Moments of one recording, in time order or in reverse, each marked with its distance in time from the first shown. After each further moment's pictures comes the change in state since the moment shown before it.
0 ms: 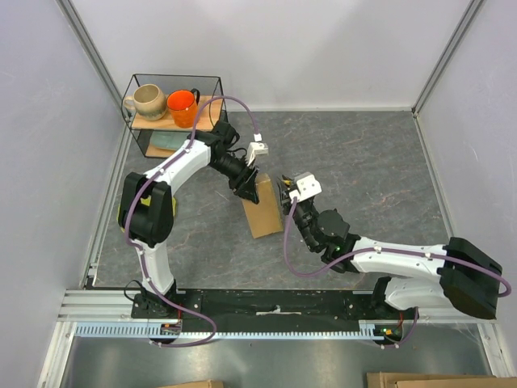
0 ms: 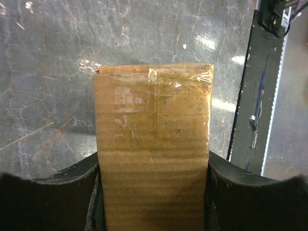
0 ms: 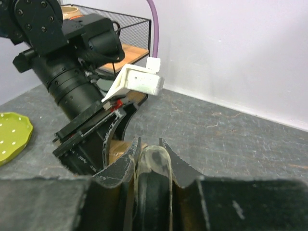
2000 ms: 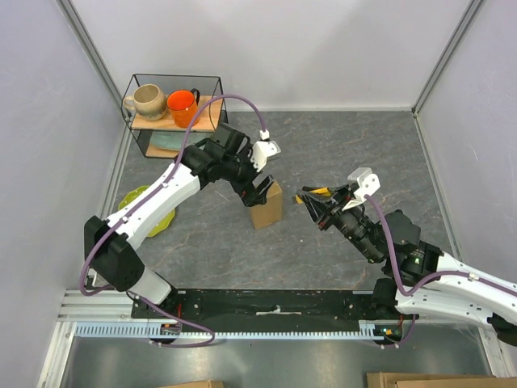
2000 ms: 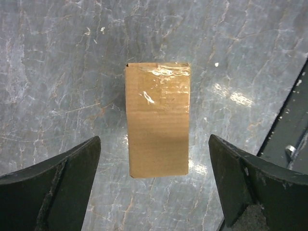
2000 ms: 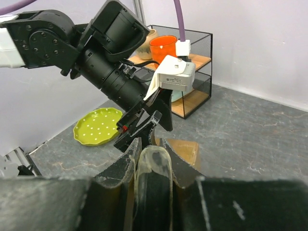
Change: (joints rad) left arm -0.215 -0.391 -0.112 0.159 -0.475 -0.278; right arm 0.071 -0.521 0.229 -0.797 -0.206 0.300
